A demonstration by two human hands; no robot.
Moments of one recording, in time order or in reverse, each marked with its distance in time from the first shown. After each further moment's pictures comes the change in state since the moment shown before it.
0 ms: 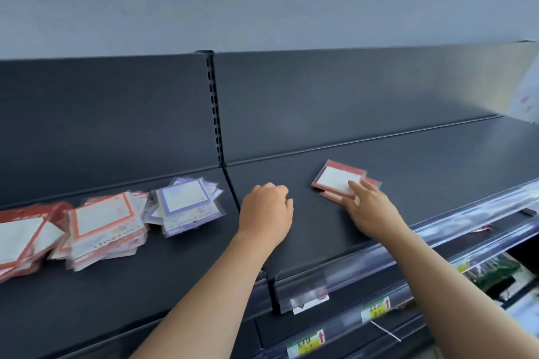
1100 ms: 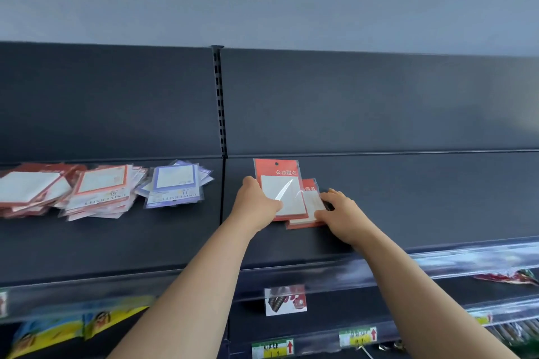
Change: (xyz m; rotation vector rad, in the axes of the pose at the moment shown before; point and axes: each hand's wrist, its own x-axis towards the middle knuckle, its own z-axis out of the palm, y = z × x) left_hand 0.004 0.041 0.007 -0.647 0.049 -0.565; right_hand 0.027 0.008 0.007 0.335 -0.322 -0.217
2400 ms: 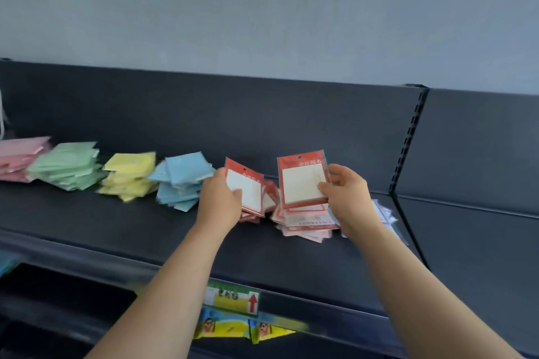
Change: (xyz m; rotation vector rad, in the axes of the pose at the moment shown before) left_hand 0.000 -0.160 -0.348 0.258 0.621 0.013; right_hand 0.019 -0.321 0.171 0.729 0.050 -0.181
